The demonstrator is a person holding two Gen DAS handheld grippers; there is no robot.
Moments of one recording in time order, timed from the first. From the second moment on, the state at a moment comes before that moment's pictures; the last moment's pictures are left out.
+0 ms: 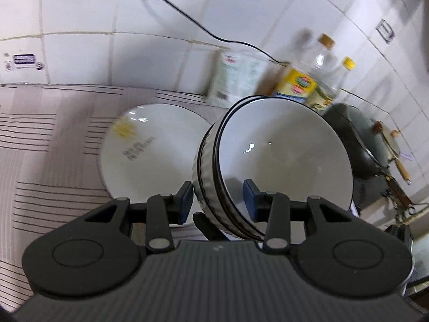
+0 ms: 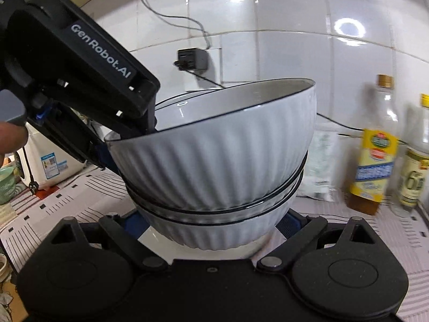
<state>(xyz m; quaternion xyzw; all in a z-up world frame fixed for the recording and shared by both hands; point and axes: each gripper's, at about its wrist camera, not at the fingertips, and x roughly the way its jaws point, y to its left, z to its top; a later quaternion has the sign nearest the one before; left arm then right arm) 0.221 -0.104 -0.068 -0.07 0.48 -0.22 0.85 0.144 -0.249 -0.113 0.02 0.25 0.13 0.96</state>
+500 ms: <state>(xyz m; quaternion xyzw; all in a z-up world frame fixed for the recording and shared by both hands) 0.272 -0.063 -0.120 -0.08 0.48 -0.18 0.86 0.217 -0.207 -0.156 0.01 0.30 0.17 0.94</state>
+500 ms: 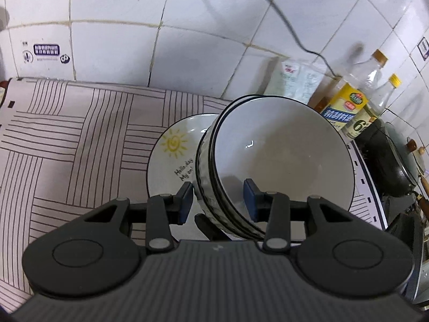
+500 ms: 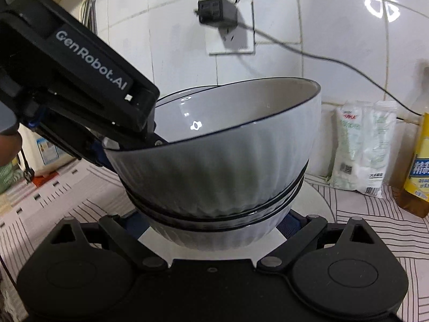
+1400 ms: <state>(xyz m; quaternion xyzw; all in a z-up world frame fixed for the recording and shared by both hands) 0.291 -0.068 -0.143 -0.10 0.49 -0.14 0.85 0.230 -0.197 -0.180 -0.02 0.35 0.15 0.93</state>
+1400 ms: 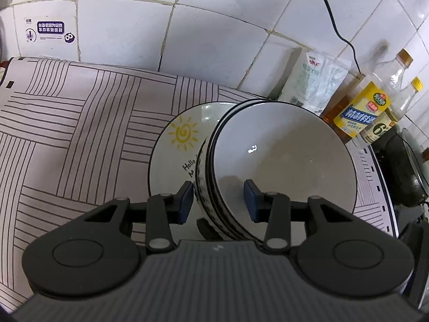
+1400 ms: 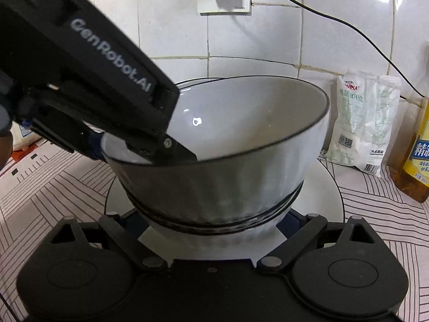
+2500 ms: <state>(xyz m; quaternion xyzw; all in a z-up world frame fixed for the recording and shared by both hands) 0.169 -0.058 -0.014 0.00 0.44 -0.12 0.89 0.111 -0.230 -0.049 0.04 0.34 0.04 0.94</state>
